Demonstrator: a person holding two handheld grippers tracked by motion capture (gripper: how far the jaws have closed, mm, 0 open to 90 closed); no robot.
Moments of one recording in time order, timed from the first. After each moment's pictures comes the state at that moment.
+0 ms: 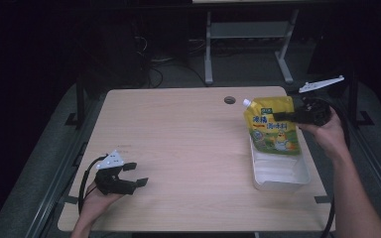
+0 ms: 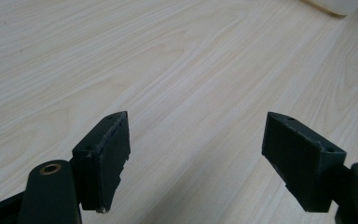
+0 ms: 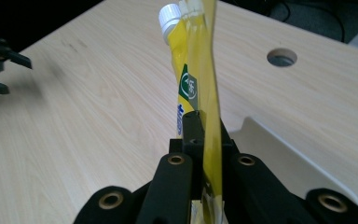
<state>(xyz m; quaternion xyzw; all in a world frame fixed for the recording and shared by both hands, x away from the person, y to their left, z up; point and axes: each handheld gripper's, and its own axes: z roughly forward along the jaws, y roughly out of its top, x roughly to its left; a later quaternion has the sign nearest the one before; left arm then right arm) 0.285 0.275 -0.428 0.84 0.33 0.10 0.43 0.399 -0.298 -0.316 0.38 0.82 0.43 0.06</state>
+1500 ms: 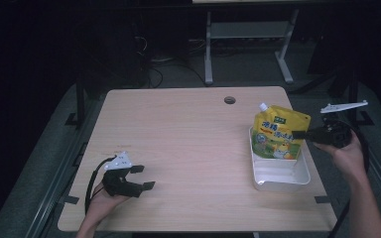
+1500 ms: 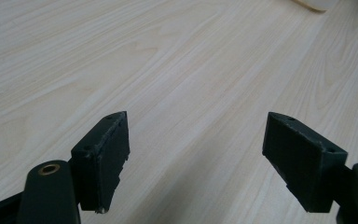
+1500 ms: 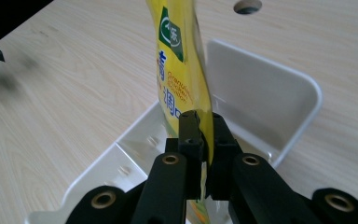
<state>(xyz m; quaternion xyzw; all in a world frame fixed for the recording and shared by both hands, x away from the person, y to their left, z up) 0.285 0.257 -0.434 0.85 0.31 0.07 0.42 0.357 -0.350 -0.355 0.45 0.79 0.42 0.06</state>
